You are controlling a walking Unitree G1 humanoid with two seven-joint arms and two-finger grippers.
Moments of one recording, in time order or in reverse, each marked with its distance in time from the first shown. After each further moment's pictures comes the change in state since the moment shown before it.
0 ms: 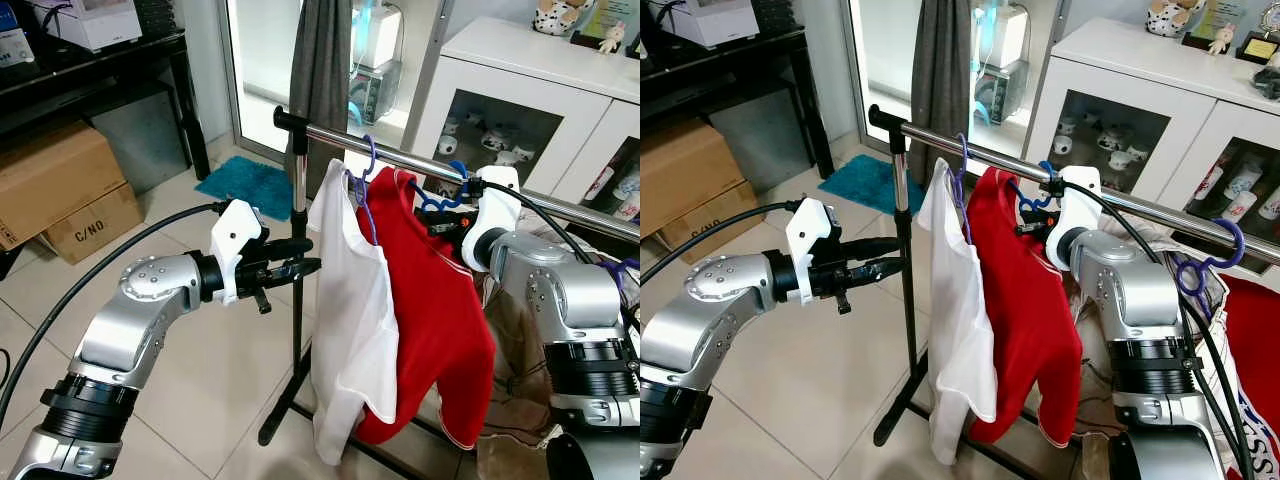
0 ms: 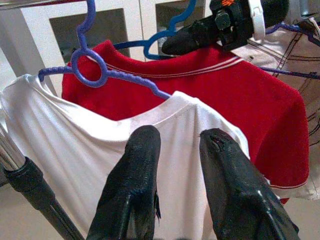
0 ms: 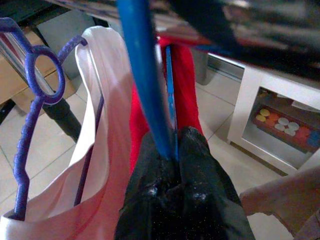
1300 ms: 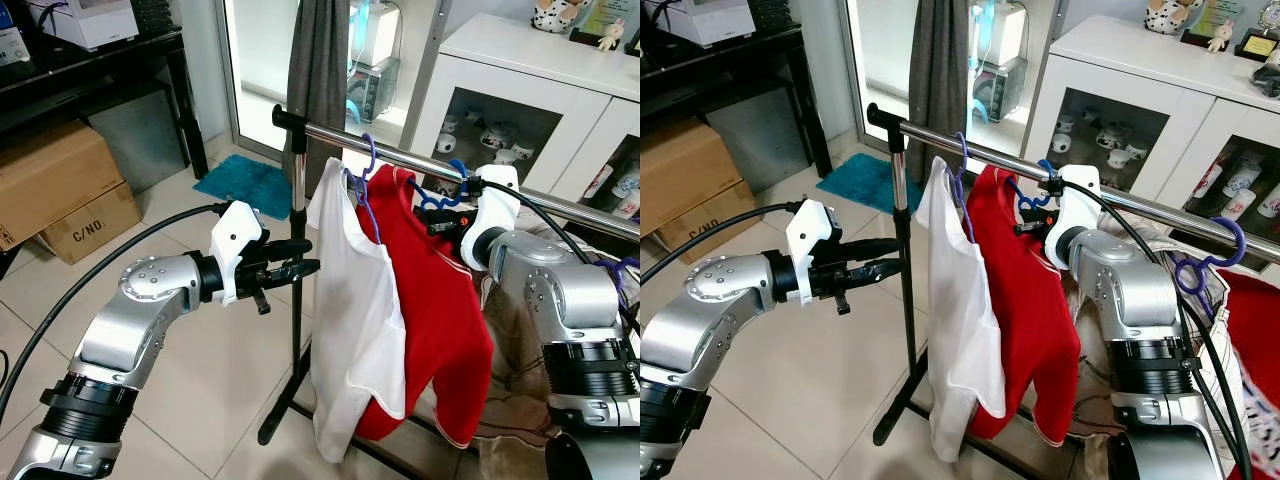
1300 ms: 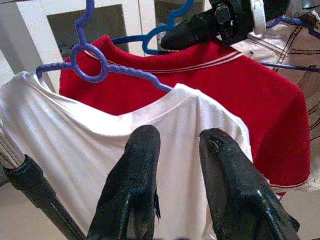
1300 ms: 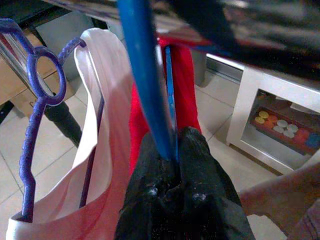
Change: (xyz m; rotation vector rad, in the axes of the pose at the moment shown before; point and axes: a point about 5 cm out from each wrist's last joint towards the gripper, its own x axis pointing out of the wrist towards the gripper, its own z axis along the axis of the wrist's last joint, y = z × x) left arm -0.001 0.001 -0.001 0.012 0.009 0.001; right arm 0.000 0.001 0.001 -0.007 -0.011 -0.001
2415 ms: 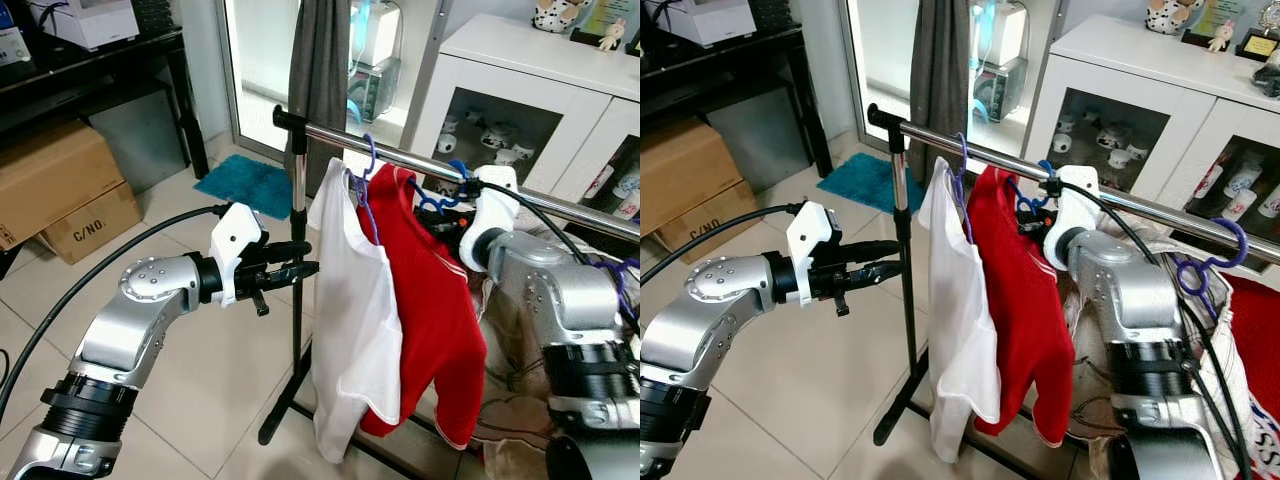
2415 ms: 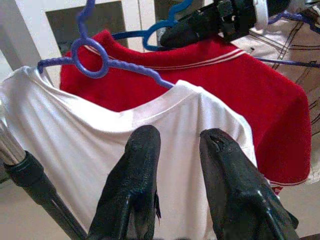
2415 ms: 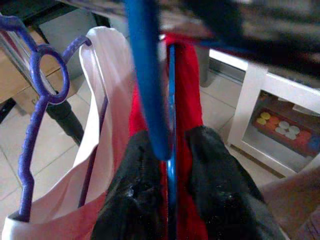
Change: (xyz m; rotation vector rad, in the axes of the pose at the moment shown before) left arm 0.000 0.002 -0.002 0.003 0.008 0.003; right arm -0.006 -0.004 -0.002 -0.024 -0.002 0.006
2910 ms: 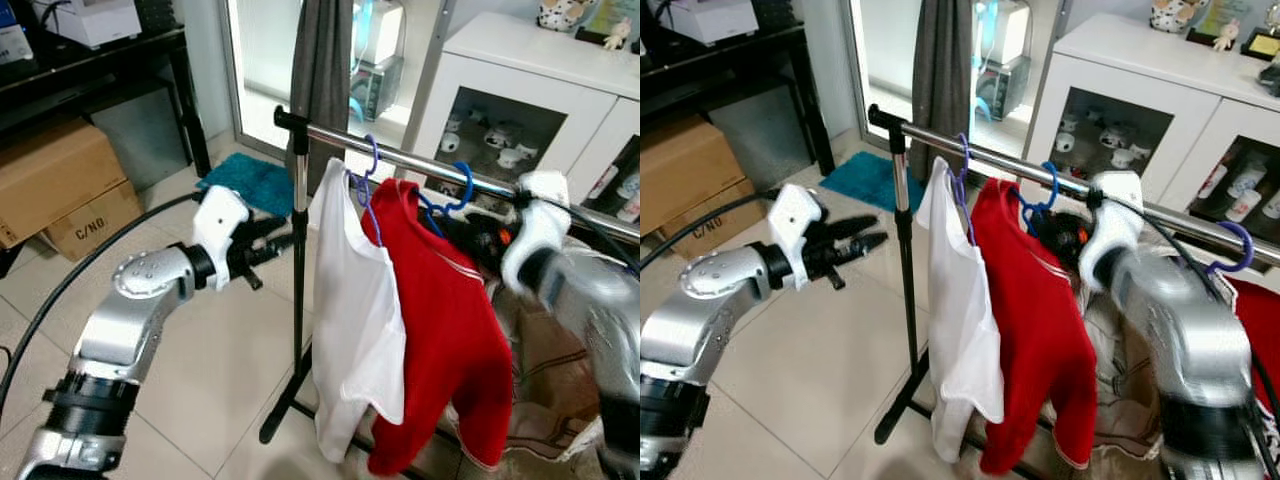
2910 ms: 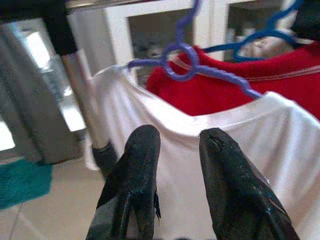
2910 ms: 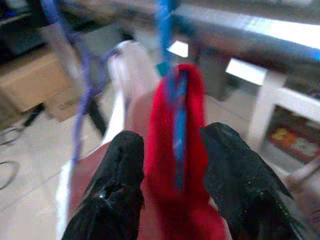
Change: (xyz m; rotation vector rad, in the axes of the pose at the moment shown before) left arm -0.010 0.020 -0.002 -0.026 -0.026 0.296; right arm -0.053 -0.003 -0.007 0.010 -0.093 0.125
